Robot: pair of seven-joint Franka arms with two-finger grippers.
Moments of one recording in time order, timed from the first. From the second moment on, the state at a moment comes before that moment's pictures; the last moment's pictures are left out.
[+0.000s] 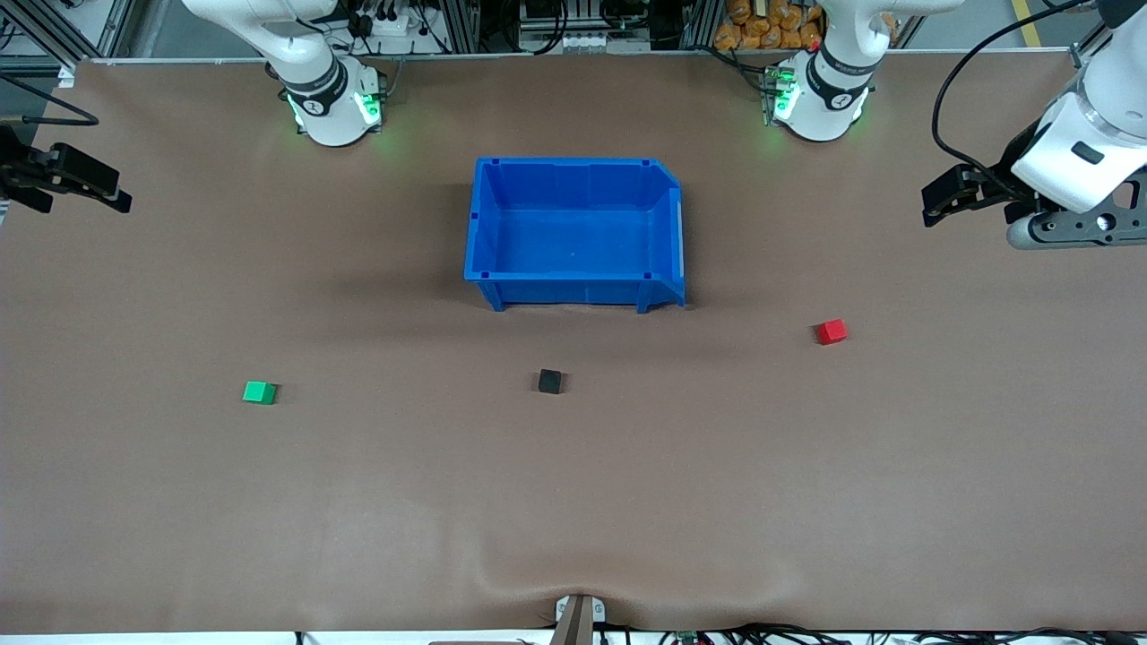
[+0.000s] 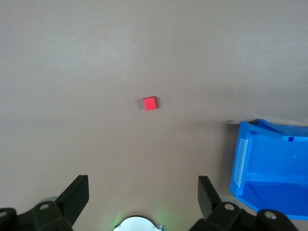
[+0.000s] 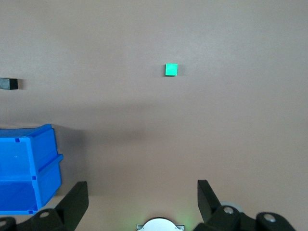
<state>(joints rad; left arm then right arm) -0.09 -0.01 -0.07 -1.56 0.06 1.50 -0.17 0.02 -0.02 -0.07 -1.50 0.04 1.39 -0.01</state>
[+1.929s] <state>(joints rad) -0.04 0.17 -0.06 -1.98 0.06 2.11 -0.14 0.00 0.03 -0.01 -1.72 0.04 1.57 -0.01</state>
